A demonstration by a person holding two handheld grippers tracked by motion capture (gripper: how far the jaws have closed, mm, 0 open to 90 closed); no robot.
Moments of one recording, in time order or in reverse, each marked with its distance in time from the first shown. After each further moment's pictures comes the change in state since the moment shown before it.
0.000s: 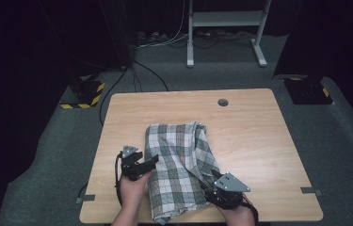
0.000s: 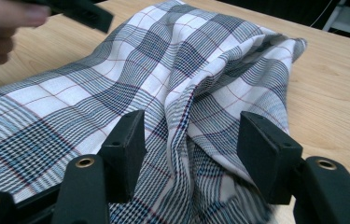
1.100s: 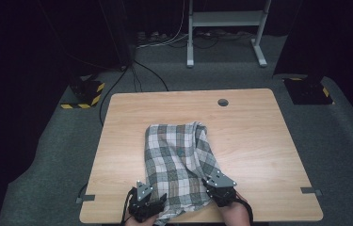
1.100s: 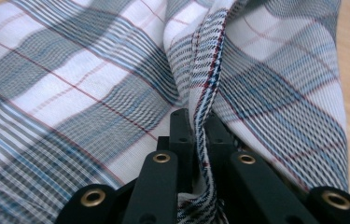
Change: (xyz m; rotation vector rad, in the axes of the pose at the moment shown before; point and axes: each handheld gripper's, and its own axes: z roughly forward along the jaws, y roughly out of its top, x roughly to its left) left arm -0.051 -0.086 -0.040 0.140 0.009 0.209; right arm -0.004 -0.028 0.037 0.174 -0.005 -0.043
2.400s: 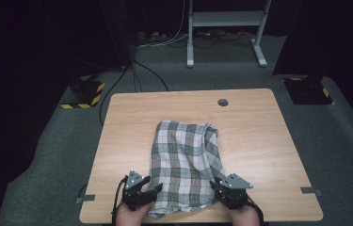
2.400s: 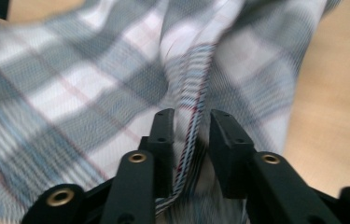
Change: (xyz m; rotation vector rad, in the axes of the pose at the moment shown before) left arm 0.034 0.034 0.001 -0.086 -0.105 0.004; right arm -0.017 -0.006 -0.030 -0.038 -0.003 0.104
